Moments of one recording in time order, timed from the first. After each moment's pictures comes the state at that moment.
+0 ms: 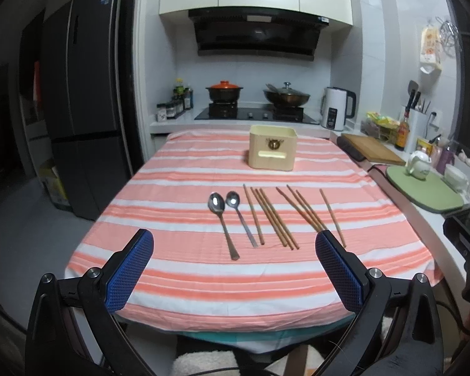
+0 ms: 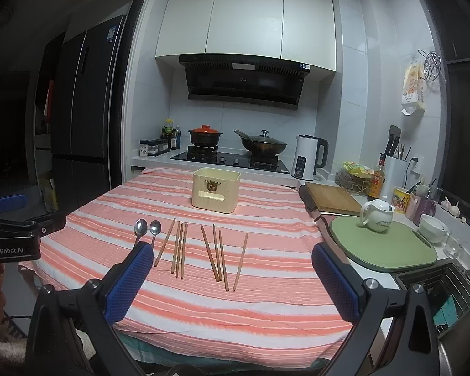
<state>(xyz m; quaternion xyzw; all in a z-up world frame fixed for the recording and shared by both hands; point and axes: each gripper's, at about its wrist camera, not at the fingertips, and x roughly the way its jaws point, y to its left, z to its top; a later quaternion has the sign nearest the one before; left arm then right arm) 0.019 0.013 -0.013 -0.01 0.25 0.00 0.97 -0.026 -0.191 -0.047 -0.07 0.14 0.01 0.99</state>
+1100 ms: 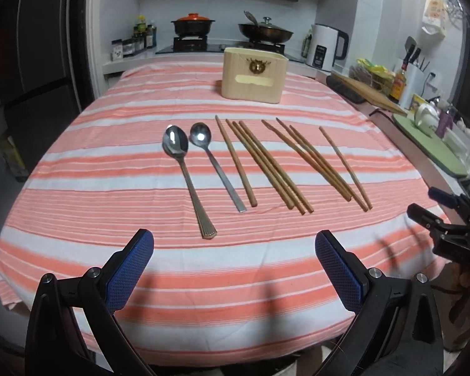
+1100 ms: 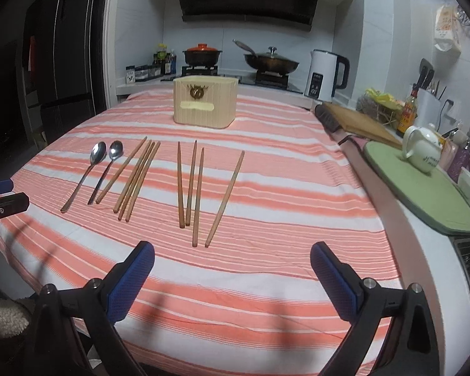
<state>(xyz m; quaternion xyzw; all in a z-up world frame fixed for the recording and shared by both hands) 0.141 0.005 -0.132 -0.02 0.37 -0.08 0.92 0.132 -0.237 -0.173 -0.07 0.32 0.04 0.94</state>
